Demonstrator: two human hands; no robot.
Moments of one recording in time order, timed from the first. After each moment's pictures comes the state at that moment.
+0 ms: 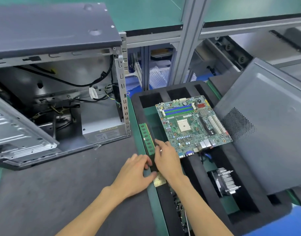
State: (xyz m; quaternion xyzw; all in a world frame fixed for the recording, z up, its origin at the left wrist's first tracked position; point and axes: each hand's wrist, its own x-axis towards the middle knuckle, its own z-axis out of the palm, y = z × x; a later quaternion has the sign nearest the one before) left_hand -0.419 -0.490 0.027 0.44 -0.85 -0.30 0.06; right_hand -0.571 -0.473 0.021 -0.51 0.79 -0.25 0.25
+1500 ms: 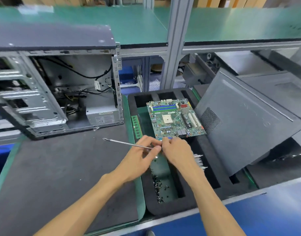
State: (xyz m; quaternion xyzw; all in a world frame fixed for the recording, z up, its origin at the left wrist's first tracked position) left_hand -0.462 -0.381 0.136 0.36 -0.77 -0.45 0.28; right_hand -0.624 -0.367 0.132 -0.49 0.81 -0.17 0.26
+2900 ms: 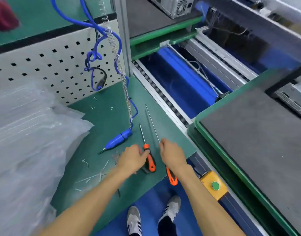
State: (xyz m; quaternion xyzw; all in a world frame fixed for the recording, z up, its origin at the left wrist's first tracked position) left_hand -0.030 -0.002 -0.008 0.90 -0.17 -0.34 0.22; right_hand -0.116 -0.136 -0.016 -0.89 0.33 0.11 0.30
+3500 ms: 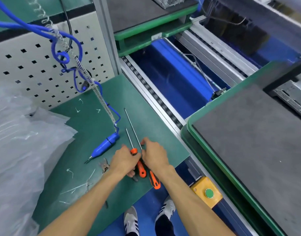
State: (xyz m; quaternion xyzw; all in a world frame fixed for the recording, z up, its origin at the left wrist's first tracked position) left_hand -0.016 -0.036 -0.026 0.89 -0.09 -0.39 0.21; right_hand -0.082 -0.140 -0.029 -0.89 0.30 0.13 0.32
